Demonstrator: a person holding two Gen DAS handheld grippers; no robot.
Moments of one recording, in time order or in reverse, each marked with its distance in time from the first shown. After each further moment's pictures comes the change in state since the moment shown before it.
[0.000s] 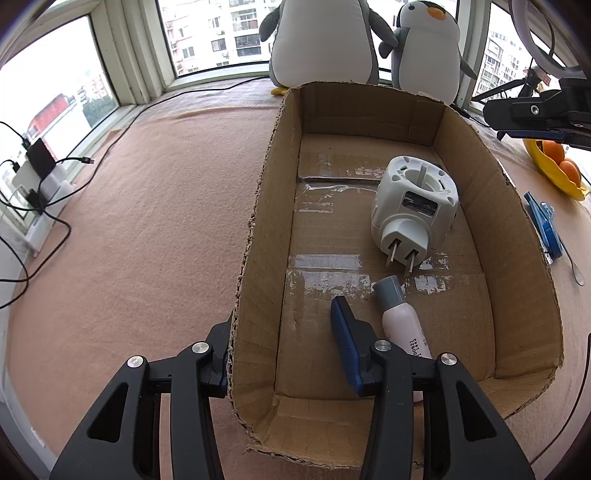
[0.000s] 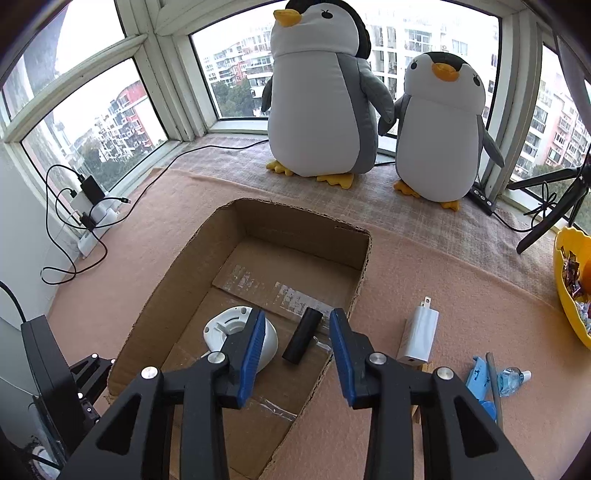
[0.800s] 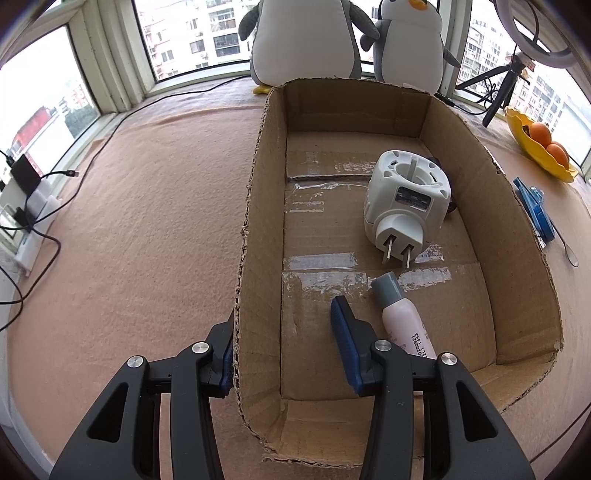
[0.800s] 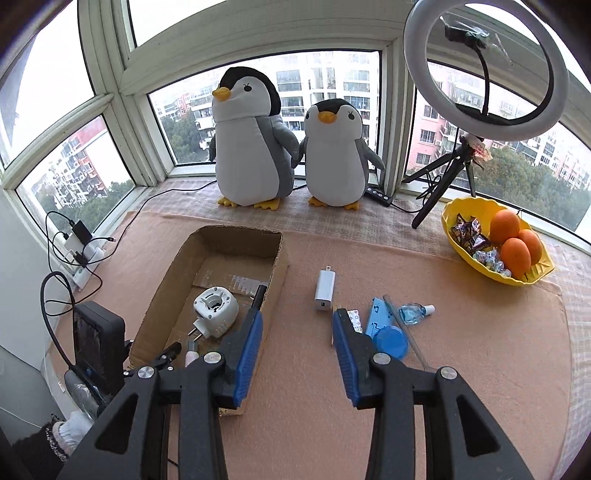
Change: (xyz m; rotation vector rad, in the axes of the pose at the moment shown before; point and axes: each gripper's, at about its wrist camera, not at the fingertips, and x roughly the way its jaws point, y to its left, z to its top) left arm 0.004 0.003 0.003 0.070 0.012 -0.046; right arm -0.145 -0.023 -0.052 0.180 -0.109 -0.187
